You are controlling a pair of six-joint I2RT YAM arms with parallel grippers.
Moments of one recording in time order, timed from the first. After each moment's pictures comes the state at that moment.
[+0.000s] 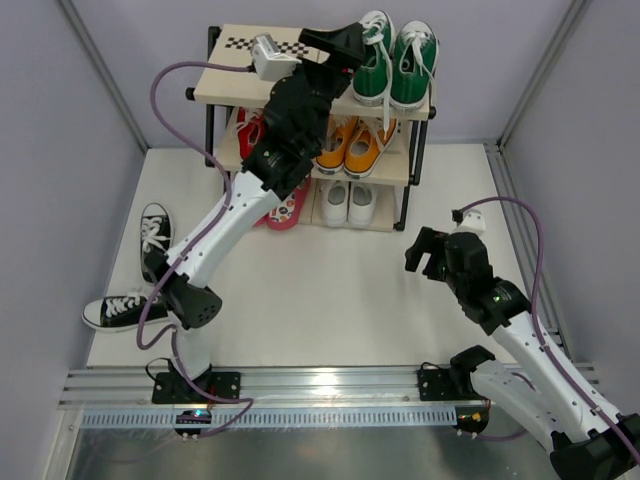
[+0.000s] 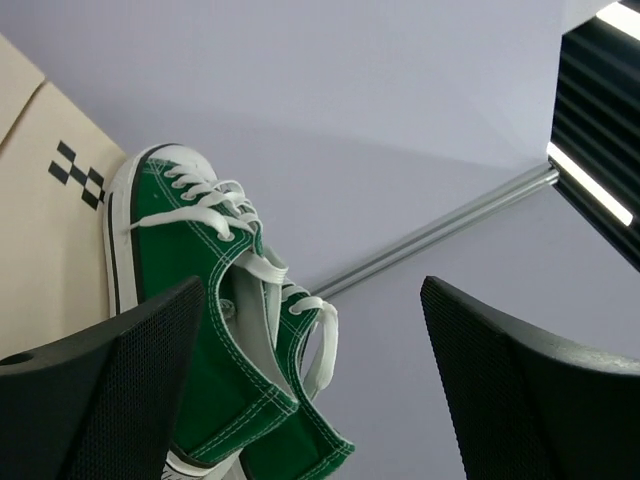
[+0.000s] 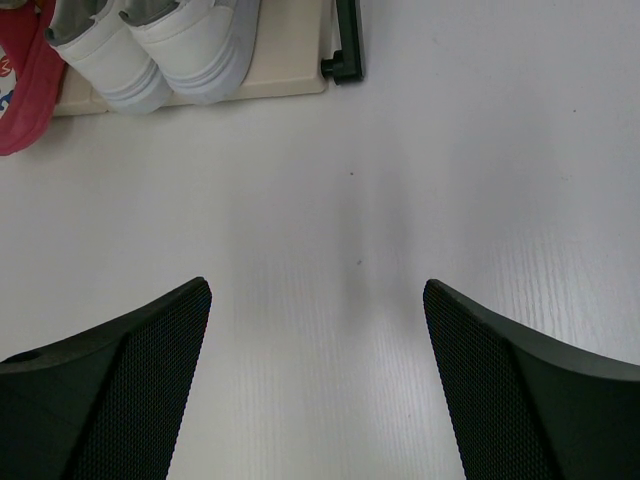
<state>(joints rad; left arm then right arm) -0.78 1.92 2.24 0.06 -0.61 -0.96 0.43 0.74 0.69 -0.52 0.27 0.52</state>
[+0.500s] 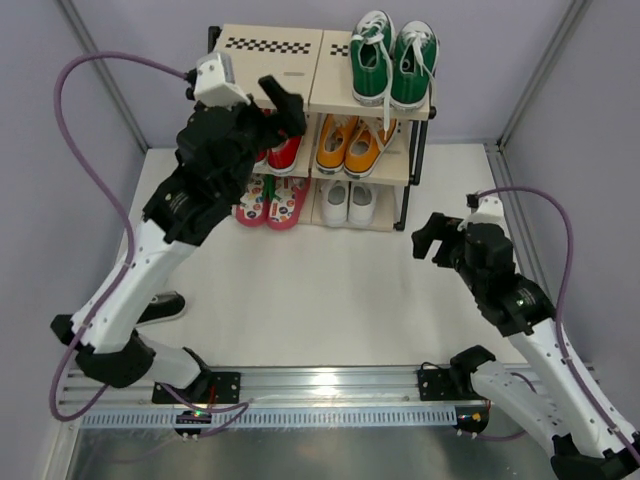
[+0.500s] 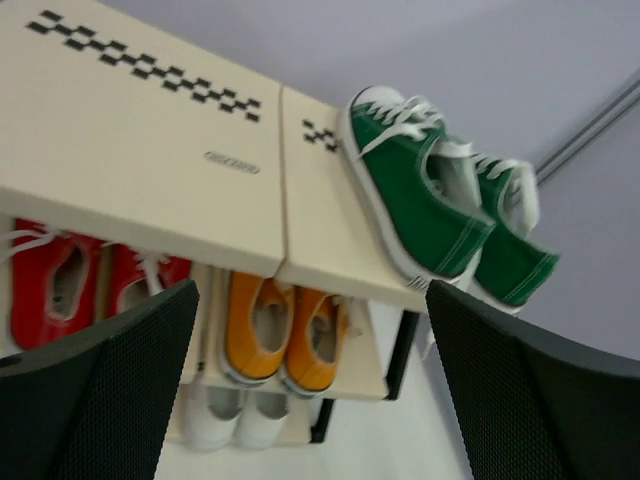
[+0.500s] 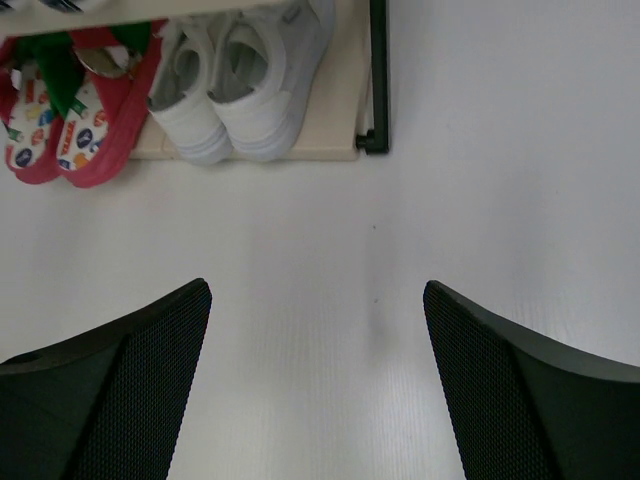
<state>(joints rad) -0.75 1.52 2.01 -0.36 -0.55 -0.47 0.43 0.72 0.82 -0.58 0.26 0.46</state>
